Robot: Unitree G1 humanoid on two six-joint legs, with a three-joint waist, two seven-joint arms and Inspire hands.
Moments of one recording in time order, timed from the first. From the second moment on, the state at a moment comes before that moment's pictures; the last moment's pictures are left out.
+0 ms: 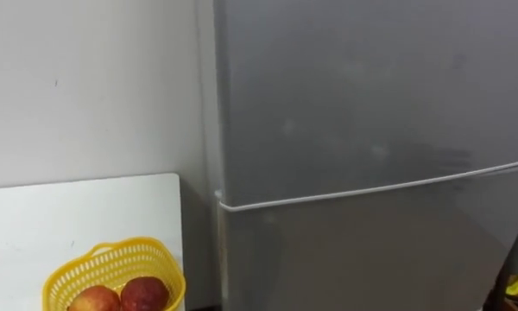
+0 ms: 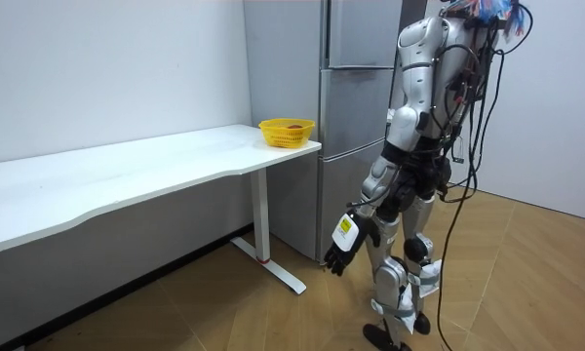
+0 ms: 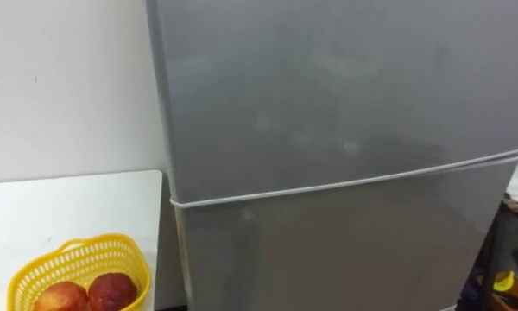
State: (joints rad) left arm 0.32 0.24 0.10 1.01 0.34 0.13 0.09; right arm 0.03 -0.45 -0.43 0.25 0.78 -0.01 -0.40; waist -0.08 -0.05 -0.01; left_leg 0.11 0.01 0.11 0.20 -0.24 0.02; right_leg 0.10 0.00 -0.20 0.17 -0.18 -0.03
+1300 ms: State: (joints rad) left arm 0.31 0.22 0.10 1.04 0.35 0.13 0.02; right arm 0.12 -0.26 -0.15 1.17 0.43 0.02 -0.09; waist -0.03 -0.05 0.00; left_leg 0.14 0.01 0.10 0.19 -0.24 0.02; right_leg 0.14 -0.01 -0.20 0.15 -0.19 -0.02
